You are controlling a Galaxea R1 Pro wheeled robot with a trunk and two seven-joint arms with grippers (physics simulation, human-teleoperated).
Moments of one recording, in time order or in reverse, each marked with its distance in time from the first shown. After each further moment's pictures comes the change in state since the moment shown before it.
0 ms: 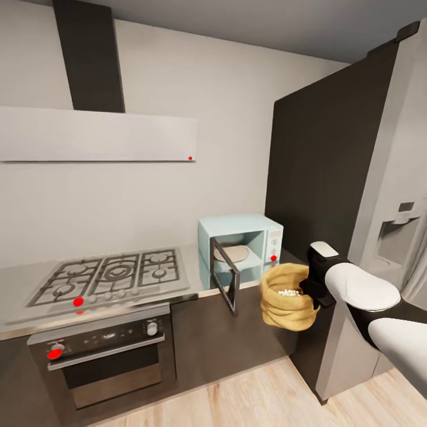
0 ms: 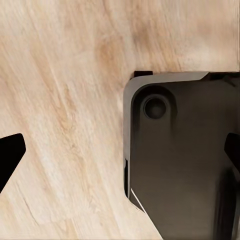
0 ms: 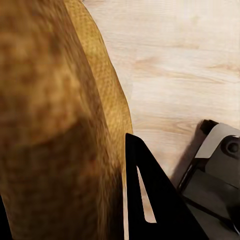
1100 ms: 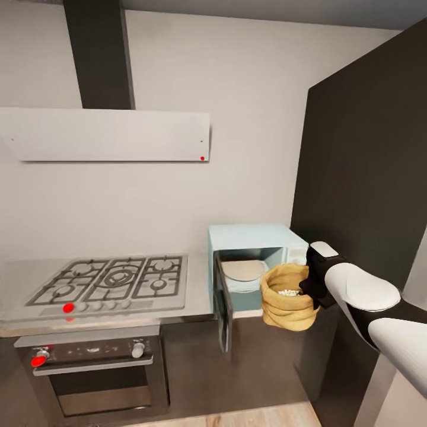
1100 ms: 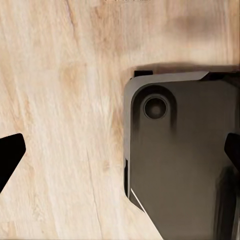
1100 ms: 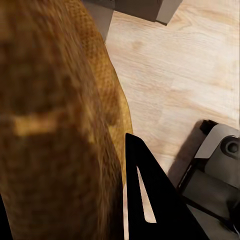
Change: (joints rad) left arm 0.000 0.000 0.000 0.000 0.000 0.000 0.000; right arm 0.000 0.000 0.002 0.001 0.000 0.000 0.000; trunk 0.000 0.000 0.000
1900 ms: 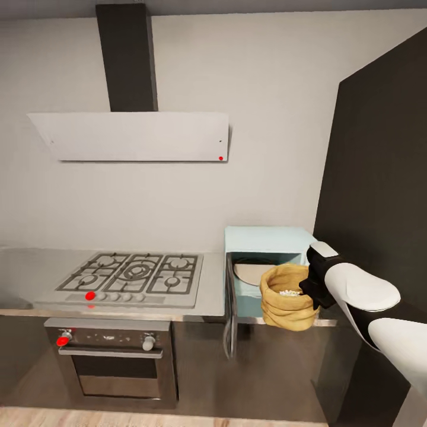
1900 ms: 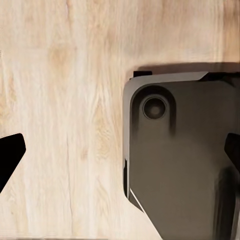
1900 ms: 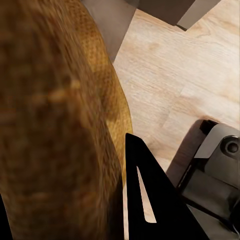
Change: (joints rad) left arm 0.000 -0.002 0.000 0.000 0.000 -0.002 0.000; right arm 0.000 0.000 0.000 0.002 0.000 0.000 0.000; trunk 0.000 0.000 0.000
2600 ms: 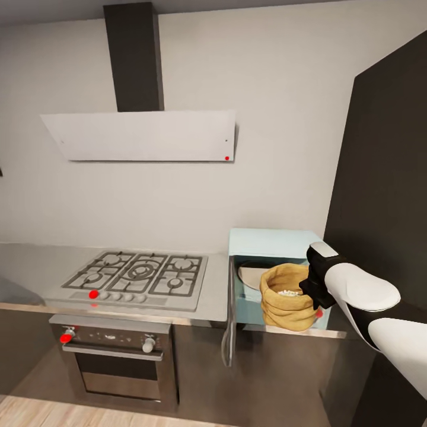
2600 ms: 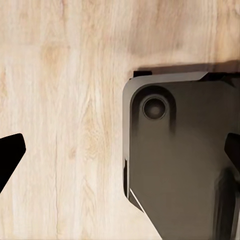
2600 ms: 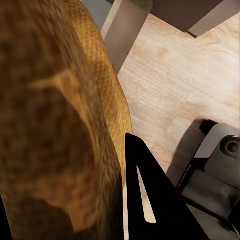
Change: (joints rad) left arm 0.000 0.000 0.000 0.000 0.000 0.000 0.000; right arm 0.000 0.000 0.000 0.000 0.000 0.000 0.000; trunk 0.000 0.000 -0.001
